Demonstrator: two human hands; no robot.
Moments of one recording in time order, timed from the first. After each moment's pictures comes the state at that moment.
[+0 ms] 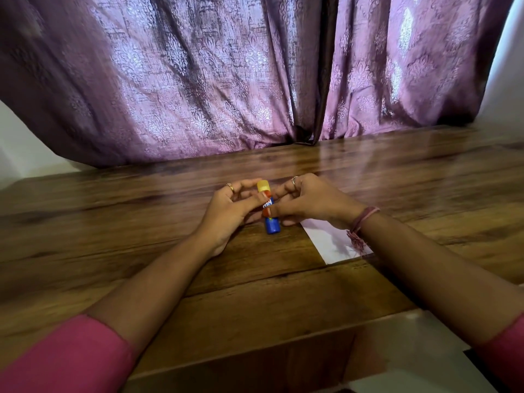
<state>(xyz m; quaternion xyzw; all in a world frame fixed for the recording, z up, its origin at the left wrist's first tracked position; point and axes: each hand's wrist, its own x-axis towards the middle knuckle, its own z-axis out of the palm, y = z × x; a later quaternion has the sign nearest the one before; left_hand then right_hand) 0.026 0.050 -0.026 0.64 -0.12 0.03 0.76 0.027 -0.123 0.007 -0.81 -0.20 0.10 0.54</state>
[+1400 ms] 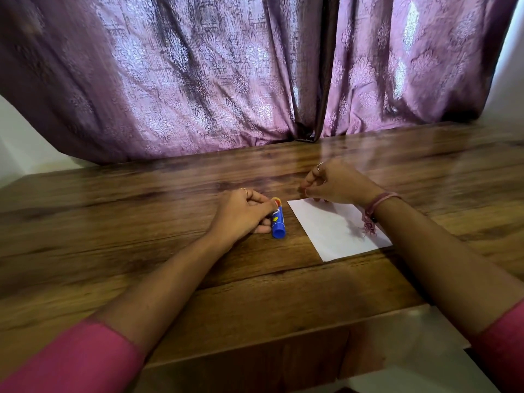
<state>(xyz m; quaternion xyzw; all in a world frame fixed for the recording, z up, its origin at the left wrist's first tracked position) 0.019 0.034 -0.022 0.81 -0.02 0.03 0.59 0.069 -0.170 0.005 -0.93 -0.17 -0.07 0.32</state>
